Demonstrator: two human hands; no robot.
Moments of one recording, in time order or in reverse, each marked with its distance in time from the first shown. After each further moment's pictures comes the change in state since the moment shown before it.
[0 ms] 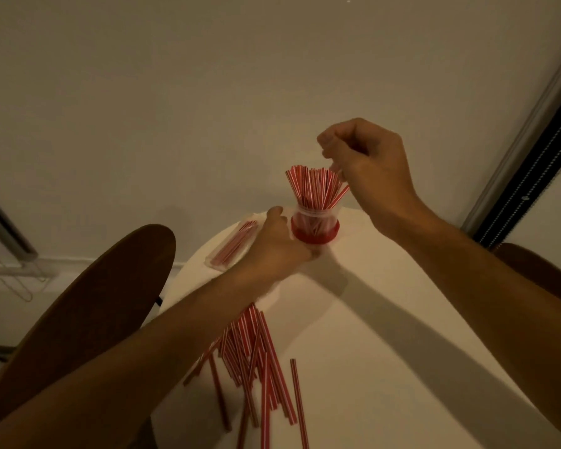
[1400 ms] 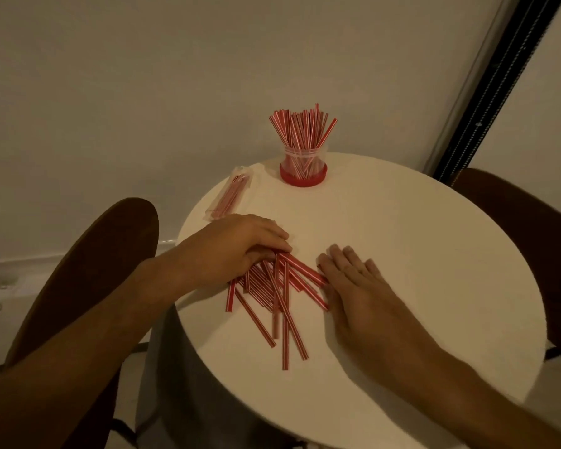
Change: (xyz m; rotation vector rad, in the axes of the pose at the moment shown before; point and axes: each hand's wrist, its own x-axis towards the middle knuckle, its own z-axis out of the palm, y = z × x) left_hand -0.059 -0.055 -0.084 0.786 -0.497 0.644; right_hand -0.246 0.006 0.044 -1.001 -0.429 0.288
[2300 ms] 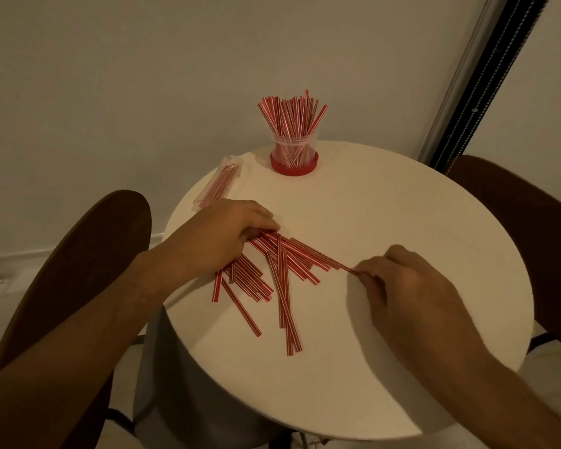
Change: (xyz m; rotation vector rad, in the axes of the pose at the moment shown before) left_hand 0.005 0.015 -0.002 0.028 0.047 -0.115; right_hand -0.028 0.018 -0.035 0.036 0.286 0.128
